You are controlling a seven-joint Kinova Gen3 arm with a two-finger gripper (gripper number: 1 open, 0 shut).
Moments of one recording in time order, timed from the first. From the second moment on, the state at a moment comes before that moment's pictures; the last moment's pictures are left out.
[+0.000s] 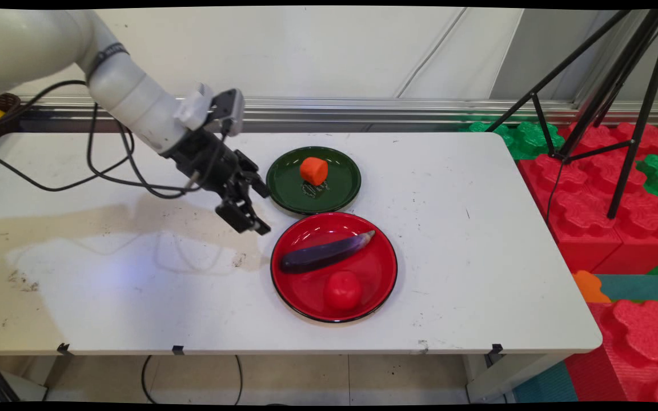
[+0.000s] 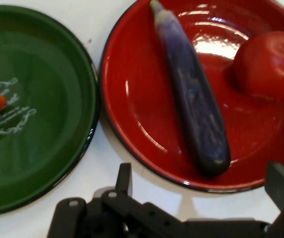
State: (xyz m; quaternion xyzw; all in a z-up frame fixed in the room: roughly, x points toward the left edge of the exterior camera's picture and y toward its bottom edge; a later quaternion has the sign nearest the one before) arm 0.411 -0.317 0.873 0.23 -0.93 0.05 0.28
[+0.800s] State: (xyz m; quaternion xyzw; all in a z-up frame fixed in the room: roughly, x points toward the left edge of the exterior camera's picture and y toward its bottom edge) arm 0.347 -0.313 0.830 0.22 -0.94 0.05 0.25
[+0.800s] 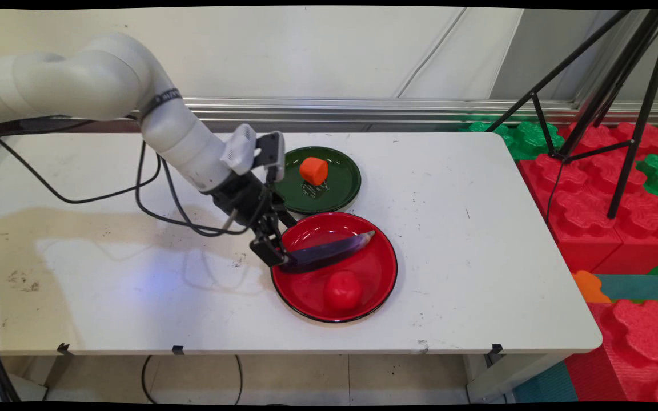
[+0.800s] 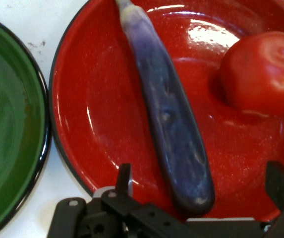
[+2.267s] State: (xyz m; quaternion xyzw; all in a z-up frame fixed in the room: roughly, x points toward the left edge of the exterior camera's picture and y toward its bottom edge) arm 0.312 -0.319 0.789 0.22 -0.95 0.06 0.22
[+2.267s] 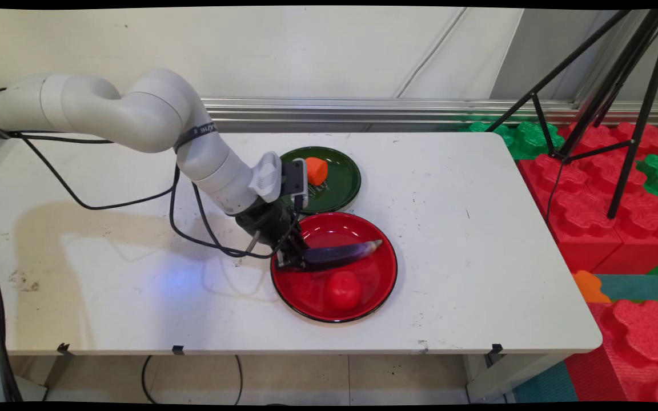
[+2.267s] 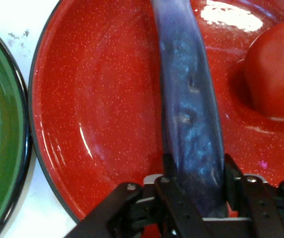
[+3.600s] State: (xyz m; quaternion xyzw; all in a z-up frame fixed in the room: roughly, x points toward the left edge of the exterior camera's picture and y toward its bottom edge) arm 0.371 -0.290 0.868 0.22 -0.94 0.08 0.24
